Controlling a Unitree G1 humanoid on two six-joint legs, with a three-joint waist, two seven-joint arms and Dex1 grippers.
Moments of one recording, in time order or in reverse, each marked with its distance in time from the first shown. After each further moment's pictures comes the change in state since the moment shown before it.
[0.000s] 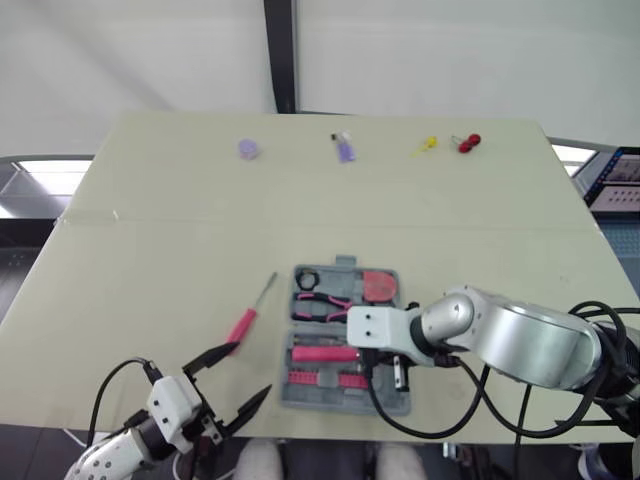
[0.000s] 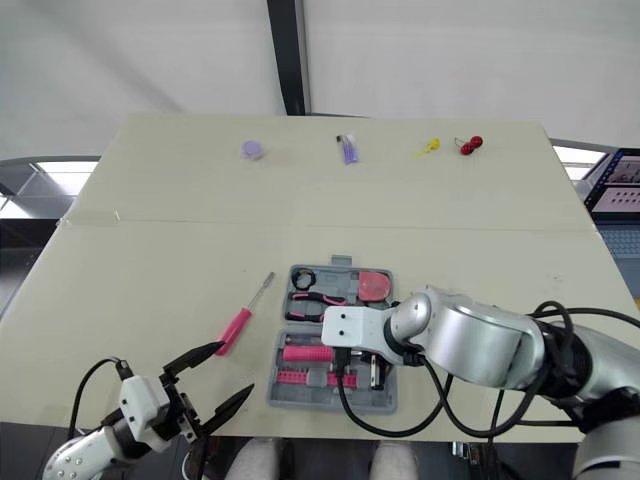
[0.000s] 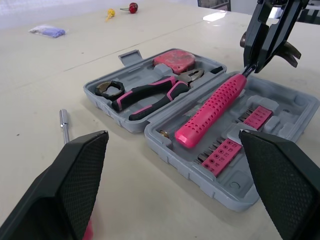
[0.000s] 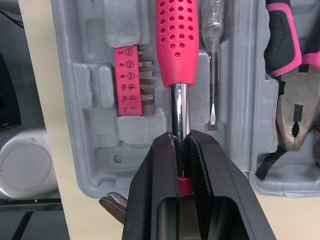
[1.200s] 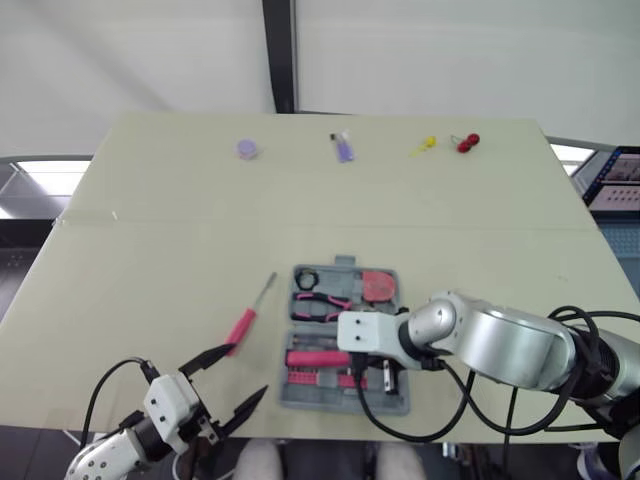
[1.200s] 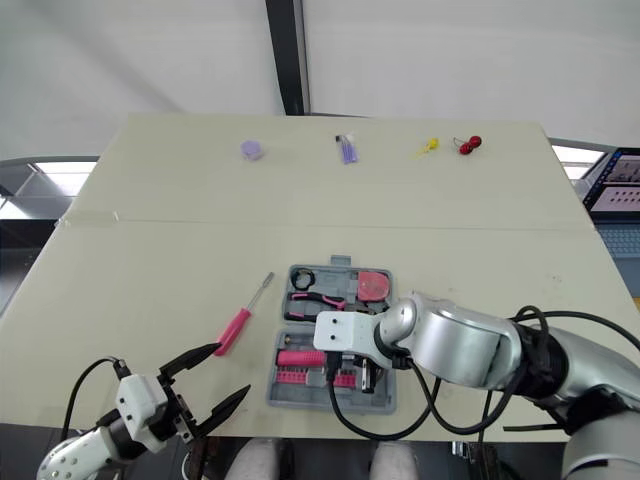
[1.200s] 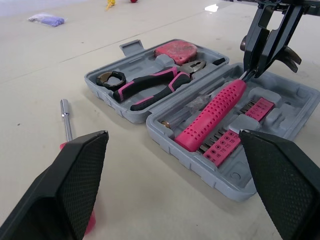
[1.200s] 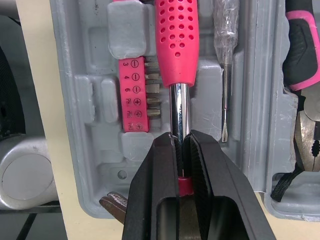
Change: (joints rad) left arm 0.012 0.025 0.014 -0.015 -0.004 0.034 0.014; right arm 0.019 0.063 0.044 0.042 -0.048 -0.005 -0.012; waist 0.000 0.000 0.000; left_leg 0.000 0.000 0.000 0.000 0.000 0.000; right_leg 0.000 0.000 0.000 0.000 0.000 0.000
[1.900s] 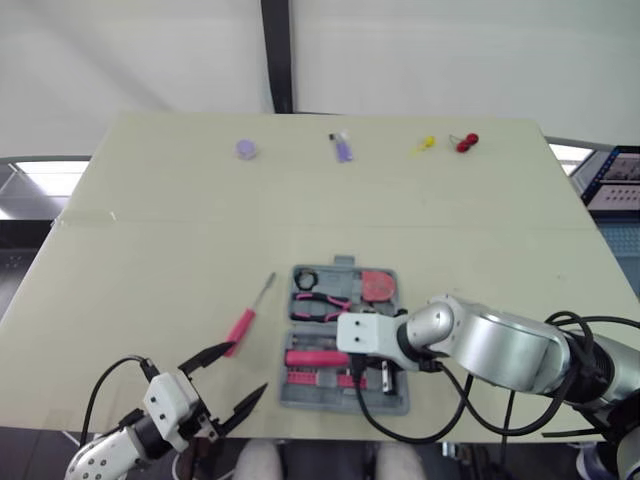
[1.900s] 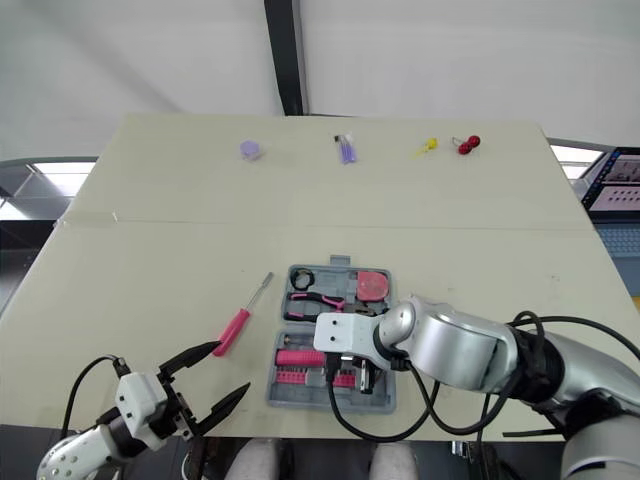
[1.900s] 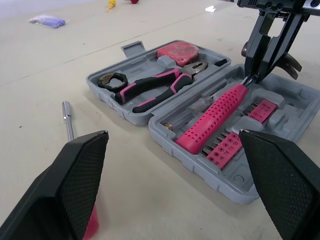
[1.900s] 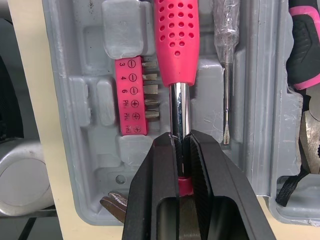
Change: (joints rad) left arm -0.011 0.000 0.003 0.000 0.000 0.009 0.003; right arm 0.029 0.010 0.005 0.007 -0.037 -0.017 -0.001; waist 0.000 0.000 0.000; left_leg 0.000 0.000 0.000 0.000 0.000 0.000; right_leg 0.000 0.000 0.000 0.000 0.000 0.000
